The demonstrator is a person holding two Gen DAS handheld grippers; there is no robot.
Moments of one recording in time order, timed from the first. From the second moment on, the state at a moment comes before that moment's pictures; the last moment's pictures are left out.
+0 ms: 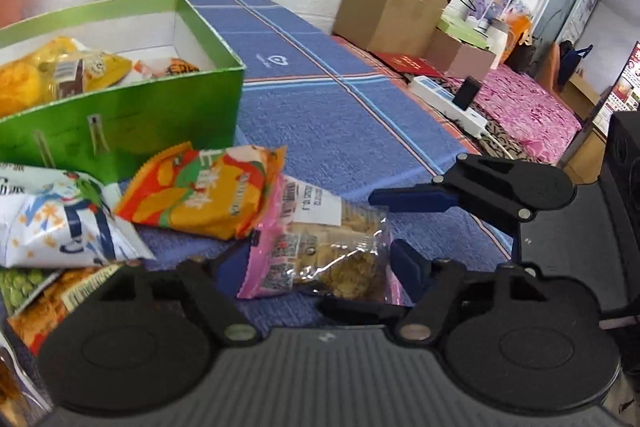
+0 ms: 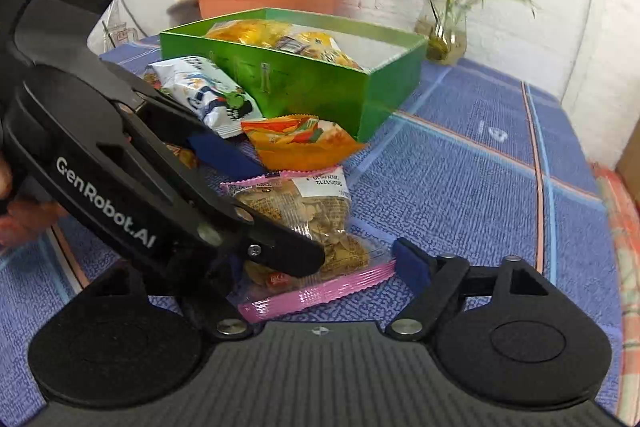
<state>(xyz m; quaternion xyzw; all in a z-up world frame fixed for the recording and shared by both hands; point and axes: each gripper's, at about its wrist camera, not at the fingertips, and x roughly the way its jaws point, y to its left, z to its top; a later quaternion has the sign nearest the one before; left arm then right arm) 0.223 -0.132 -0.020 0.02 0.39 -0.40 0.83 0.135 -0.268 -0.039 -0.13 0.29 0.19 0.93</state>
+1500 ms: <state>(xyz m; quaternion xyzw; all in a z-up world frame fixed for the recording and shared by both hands) 0.297 0.008 0.051 0.01 0.24 -0.20 0.95 0.212 -0.174 0.016 -0.16 0.11 0.18 0.96</state>
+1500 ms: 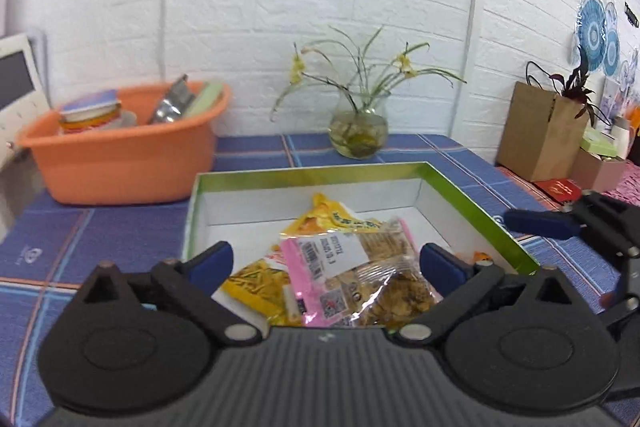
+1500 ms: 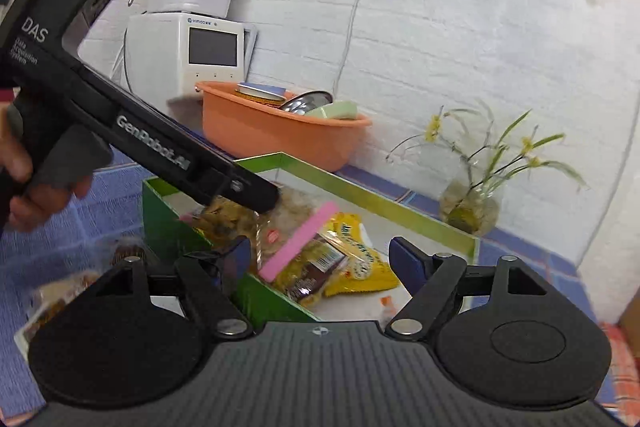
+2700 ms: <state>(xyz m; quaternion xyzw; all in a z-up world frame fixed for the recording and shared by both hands) 0.244 -0.012 -0.006 0.01 0.28 -0.30 0.91 0.241 -0.189 -0.011 0.20 0.35 0.20 0.89</state>
